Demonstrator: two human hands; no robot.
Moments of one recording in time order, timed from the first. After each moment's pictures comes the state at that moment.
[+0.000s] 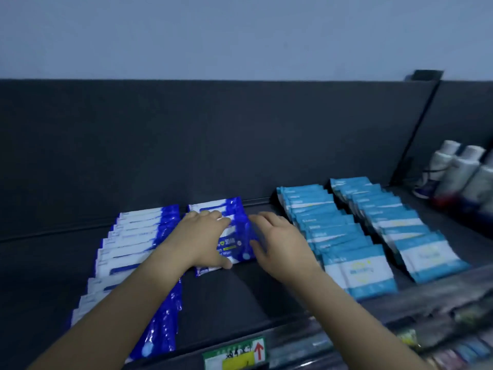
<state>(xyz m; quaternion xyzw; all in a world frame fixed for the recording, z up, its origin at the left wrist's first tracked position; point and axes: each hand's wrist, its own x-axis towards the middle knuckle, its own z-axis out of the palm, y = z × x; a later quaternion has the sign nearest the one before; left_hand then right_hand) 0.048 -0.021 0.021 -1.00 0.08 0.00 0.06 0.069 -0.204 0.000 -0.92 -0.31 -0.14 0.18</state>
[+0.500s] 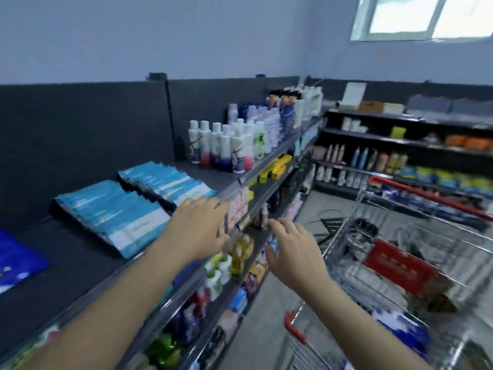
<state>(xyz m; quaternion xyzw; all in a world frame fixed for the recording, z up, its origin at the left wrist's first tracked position) -0.073 -0.327 0.057 -0.87 0.46 -0.17 0.03 -0.194 -0.482 0.002 -0.97 0.17 -0.19 0.04</state>
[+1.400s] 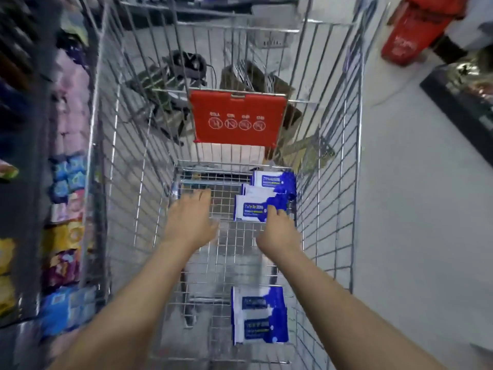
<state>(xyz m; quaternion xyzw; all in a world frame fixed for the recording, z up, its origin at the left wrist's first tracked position) -0.164 -0.883 -0.364 -0.72 0.67 0.14 0.08 -0.336 -0.894 -0.396 -0.66 0.68 0.08 0.29</state>
